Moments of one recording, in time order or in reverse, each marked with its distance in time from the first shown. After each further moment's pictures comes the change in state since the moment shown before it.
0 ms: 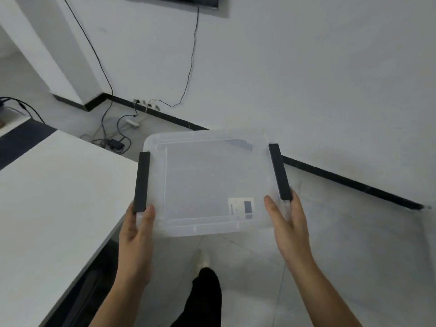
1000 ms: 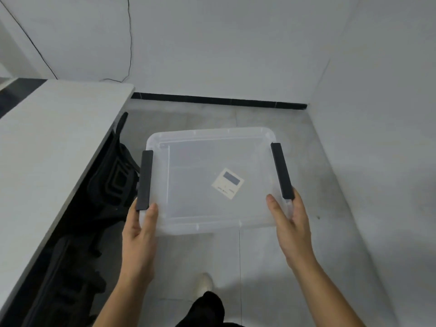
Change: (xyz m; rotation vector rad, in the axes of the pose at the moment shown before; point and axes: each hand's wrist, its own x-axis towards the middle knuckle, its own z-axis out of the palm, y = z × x) left_hand -0.645 -0.144 -0.515 -0.018 -0.397 0.042; right_hand -0.925 0.104 -0.111 0.023 0.371 -0.009
